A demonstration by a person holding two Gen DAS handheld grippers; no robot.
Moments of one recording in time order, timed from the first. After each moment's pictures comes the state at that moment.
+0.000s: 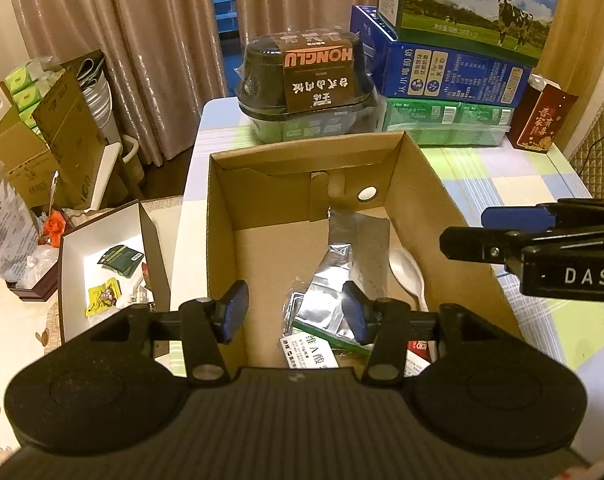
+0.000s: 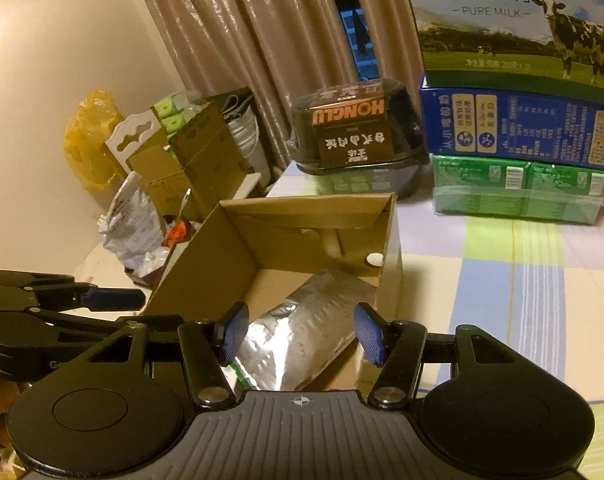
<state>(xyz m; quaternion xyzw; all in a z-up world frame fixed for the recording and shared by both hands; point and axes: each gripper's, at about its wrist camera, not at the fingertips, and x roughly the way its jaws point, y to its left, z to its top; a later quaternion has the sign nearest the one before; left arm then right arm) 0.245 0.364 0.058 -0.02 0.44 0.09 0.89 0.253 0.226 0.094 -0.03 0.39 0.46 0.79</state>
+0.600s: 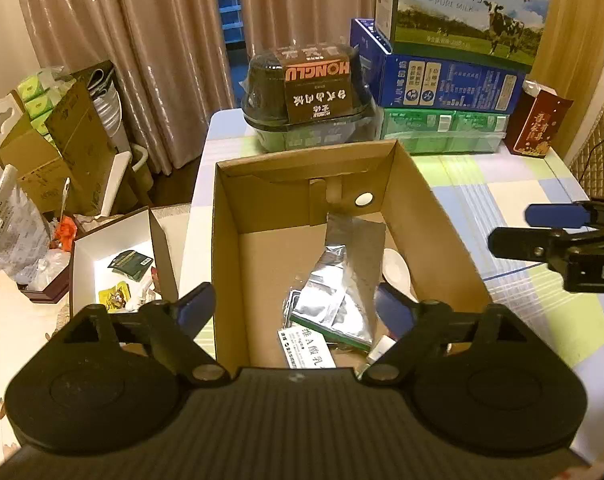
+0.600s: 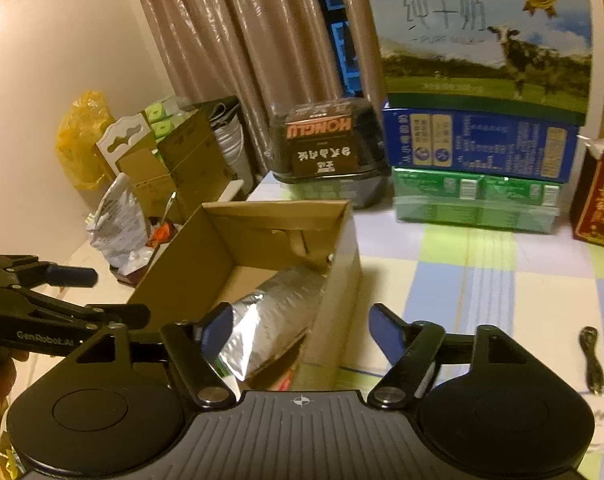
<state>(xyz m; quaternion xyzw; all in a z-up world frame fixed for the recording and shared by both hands) 0.225 0.346 0.076 -0.01 0.43 0.11 0.90 0.243 0.174 0.114 -0.04 0.37 0.45 0.81</state>
